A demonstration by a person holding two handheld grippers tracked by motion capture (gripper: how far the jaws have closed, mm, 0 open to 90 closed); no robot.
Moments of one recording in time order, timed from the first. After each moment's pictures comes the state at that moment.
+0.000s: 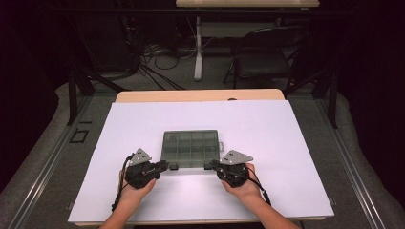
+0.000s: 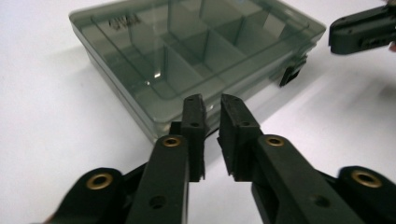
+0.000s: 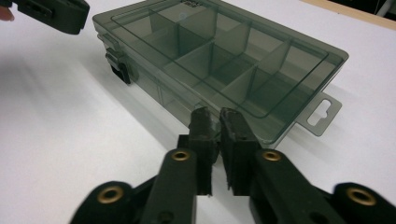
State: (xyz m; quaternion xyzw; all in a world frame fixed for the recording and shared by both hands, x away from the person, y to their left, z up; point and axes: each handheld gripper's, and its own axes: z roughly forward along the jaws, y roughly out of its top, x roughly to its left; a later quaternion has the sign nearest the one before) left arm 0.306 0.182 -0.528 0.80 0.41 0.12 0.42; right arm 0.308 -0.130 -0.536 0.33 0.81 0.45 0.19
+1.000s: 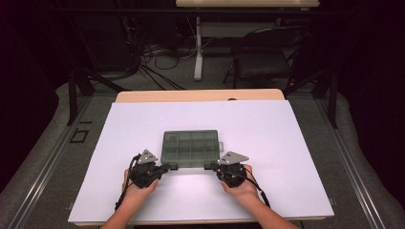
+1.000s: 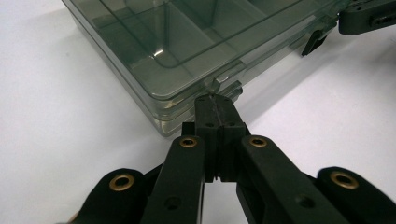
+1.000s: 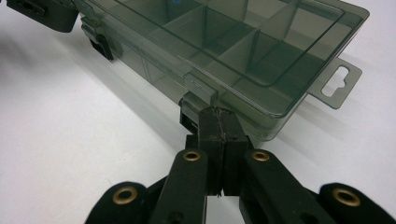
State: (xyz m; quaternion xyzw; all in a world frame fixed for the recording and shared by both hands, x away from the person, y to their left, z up) left arm 0.317 0.174 -0.543 0.82 0.41 0.11 0.38; right arm 0.316 -0.126 -0.554 0.36 0.81 0.42 0.18
